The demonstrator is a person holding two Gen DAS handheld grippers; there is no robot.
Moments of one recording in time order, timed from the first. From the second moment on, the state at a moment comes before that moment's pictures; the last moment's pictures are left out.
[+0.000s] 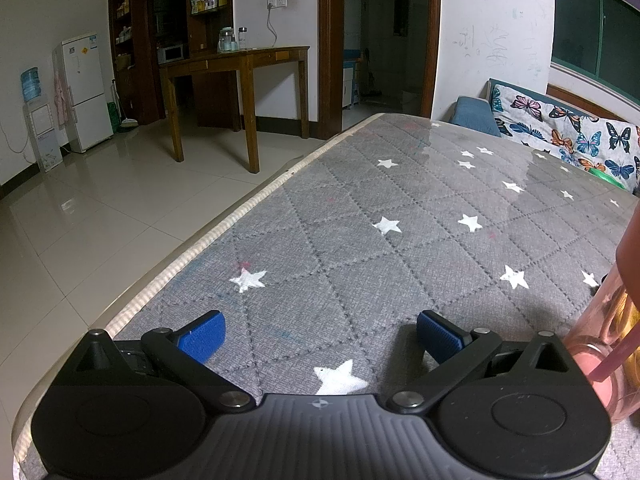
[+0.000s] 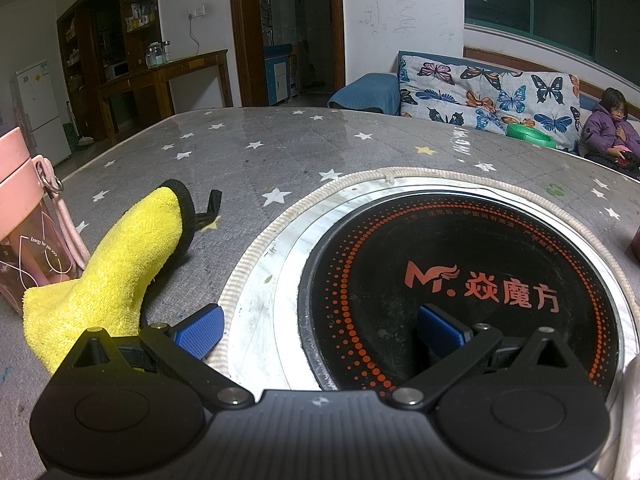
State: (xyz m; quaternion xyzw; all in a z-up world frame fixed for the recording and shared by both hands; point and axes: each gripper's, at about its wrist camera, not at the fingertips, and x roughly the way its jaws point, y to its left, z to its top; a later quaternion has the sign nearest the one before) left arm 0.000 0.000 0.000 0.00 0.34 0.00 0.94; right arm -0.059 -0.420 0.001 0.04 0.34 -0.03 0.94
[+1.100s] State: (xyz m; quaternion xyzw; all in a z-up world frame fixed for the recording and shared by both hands) left arm 0.000 0.001 -0.001 0.00 0.34 0.00 0.94; right arm -0.055 -0.419 0.000 0.03 0.34 -0.03 0.94
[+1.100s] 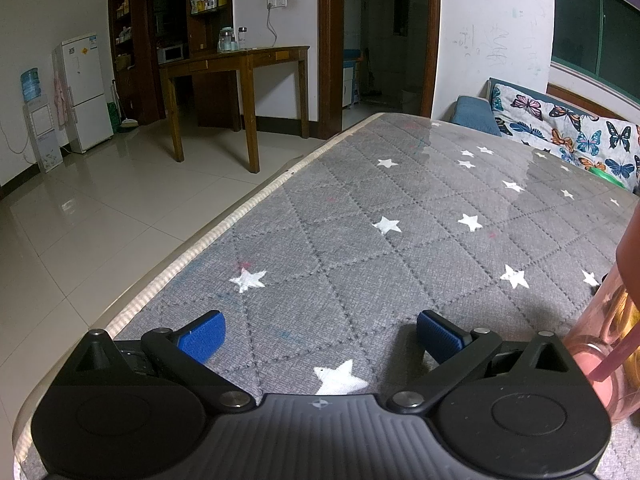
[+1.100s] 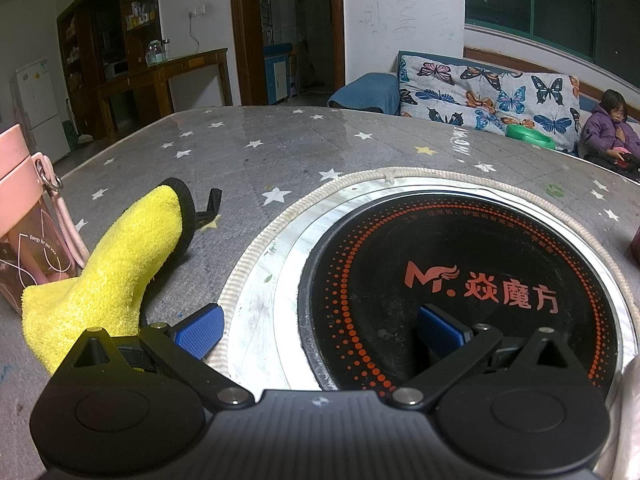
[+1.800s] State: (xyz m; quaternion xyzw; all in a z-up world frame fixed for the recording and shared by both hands) left arm -0.002 -0.002 -0.002 0.00 0.34 0.00 0.94; right arm -0.056 -0.419 0.000 0.04 0.34 -0.03 0.94
